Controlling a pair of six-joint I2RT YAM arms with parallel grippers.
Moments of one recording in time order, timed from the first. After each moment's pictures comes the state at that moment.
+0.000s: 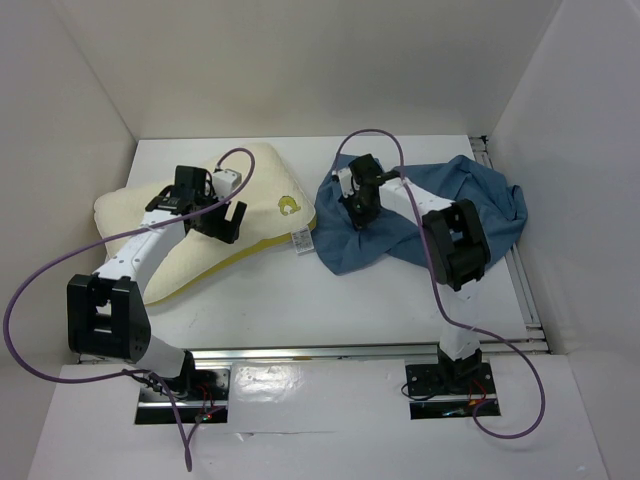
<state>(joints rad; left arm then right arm) -0.10 1.47 1.12 -0.57 0.15 0.25 0.40 2.08 1.54 -0.59 -0.12 -0.18</state>
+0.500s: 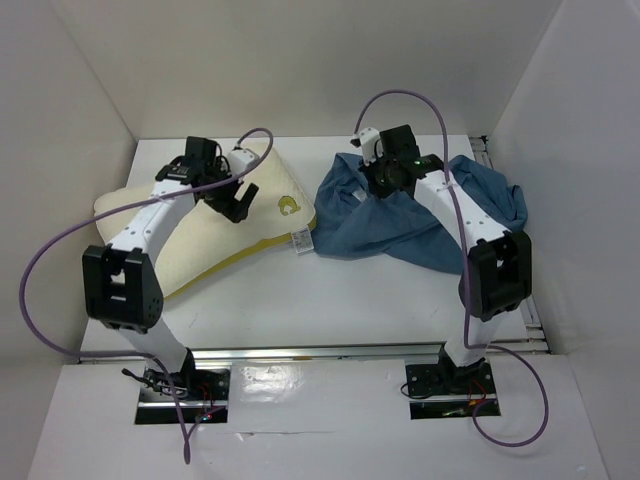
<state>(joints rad) -0.12 1.63 1.39 -0.67 0.24 0.43 0.34 1.74 1.55 -0.60 -0.11 -0.30</state>
